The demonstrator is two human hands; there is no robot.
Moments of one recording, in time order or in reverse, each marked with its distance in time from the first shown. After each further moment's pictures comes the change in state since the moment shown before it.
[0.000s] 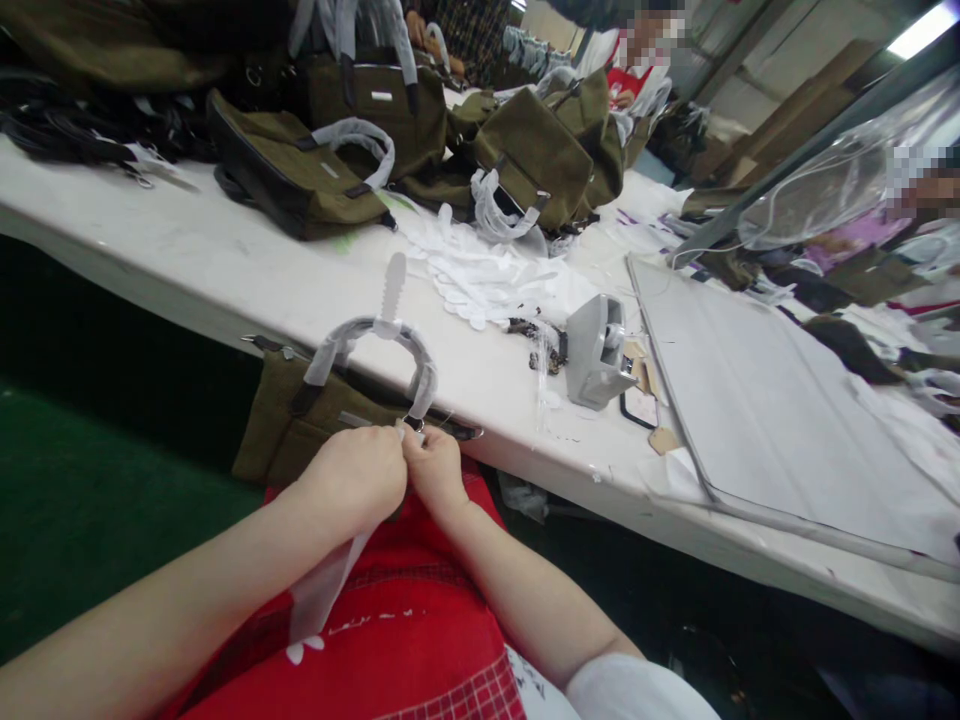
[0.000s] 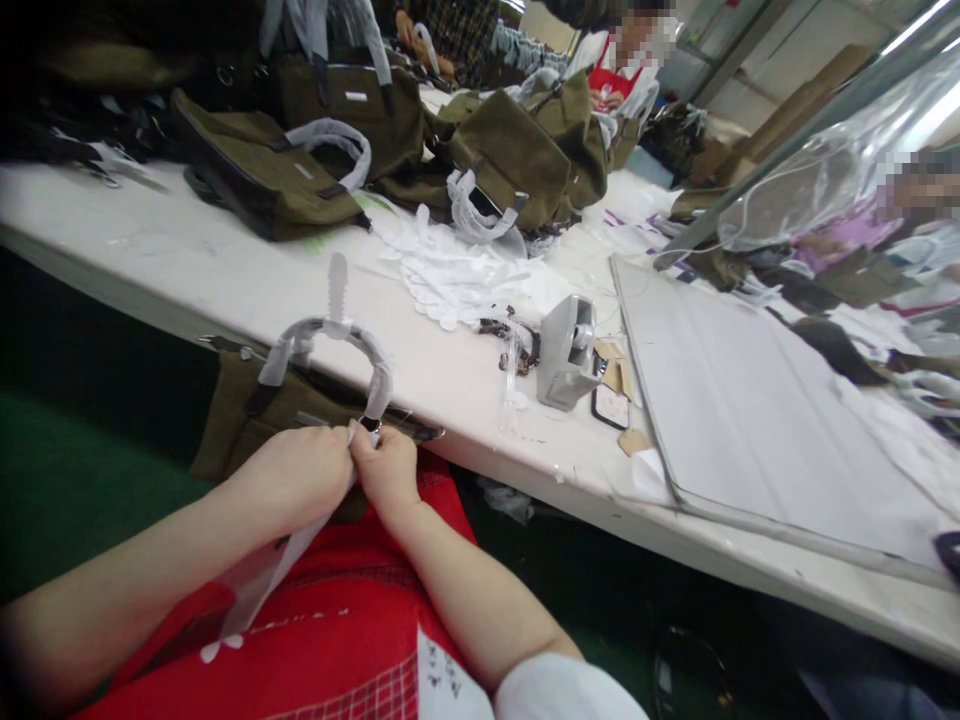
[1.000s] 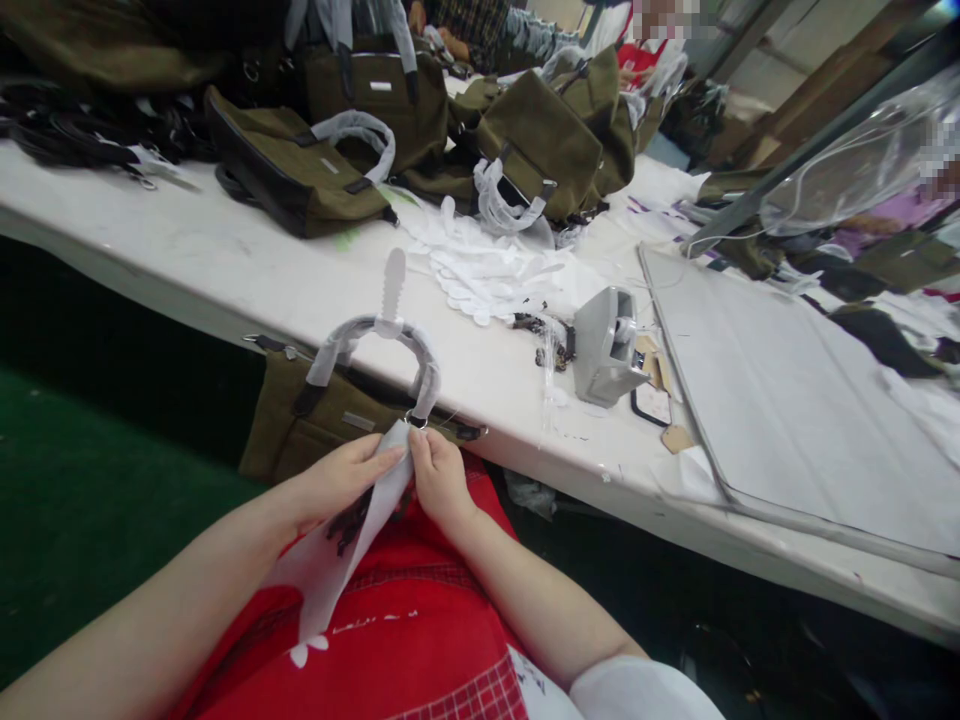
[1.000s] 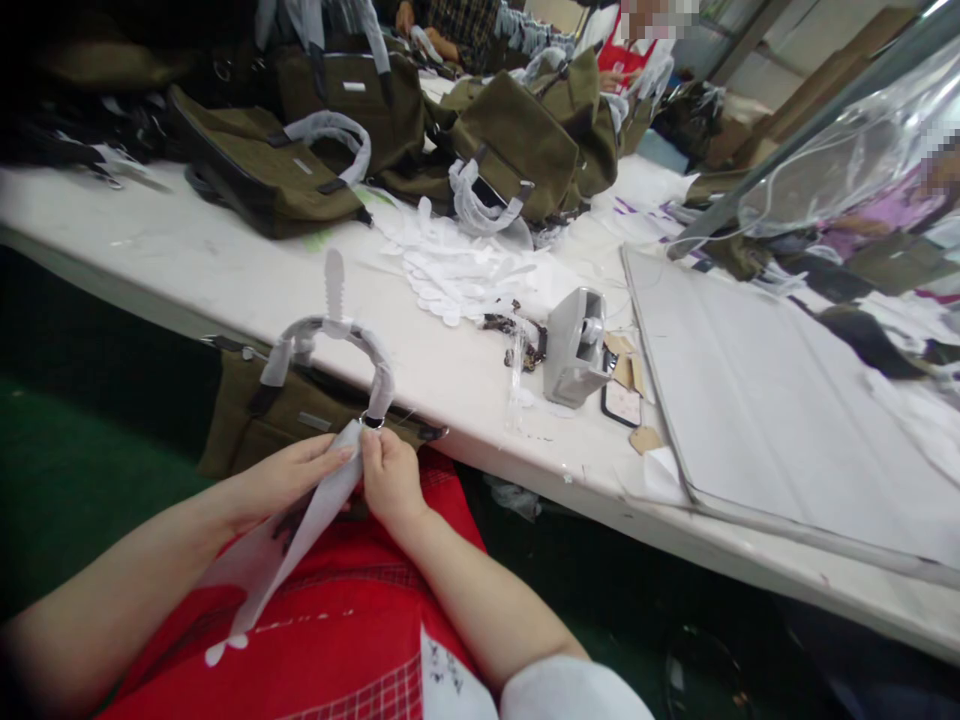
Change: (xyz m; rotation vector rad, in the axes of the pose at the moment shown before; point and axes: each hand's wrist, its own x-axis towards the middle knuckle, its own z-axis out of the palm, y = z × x) left_hand -0.001 -0.035 0.059 -1.639 -0.104 -0.335; right_hand -0.012 0.007 -0.008 -0.034 -0.098 -0.155
